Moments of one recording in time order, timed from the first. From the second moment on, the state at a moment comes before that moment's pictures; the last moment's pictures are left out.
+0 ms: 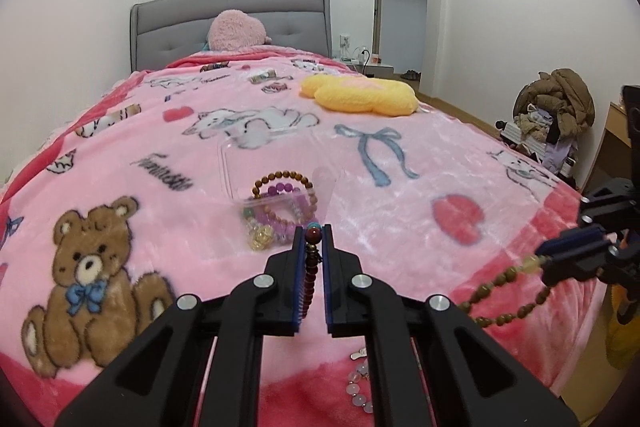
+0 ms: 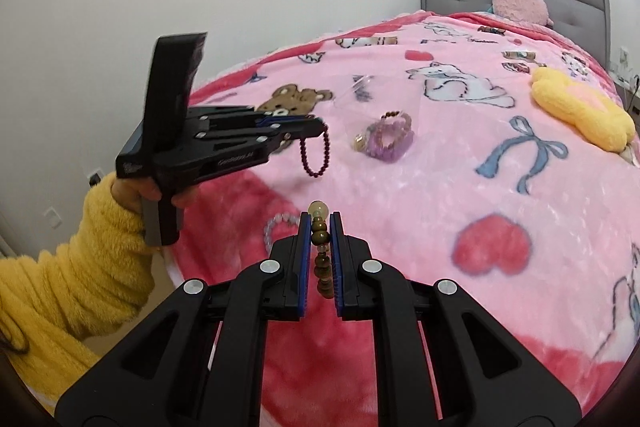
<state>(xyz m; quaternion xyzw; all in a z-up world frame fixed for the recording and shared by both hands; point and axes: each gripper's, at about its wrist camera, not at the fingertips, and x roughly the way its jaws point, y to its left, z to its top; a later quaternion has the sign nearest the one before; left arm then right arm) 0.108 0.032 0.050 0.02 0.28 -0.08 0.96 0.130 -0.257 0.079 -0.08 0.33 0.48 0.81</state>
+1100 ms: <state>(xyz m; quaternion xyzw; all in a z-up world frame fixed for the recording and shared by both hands) 0.143 0.049 0.119 0.00 0.23 -0.04 0.97 0.218 -0.178 0.128 -0.06 0.30 0.44 0.84</state>
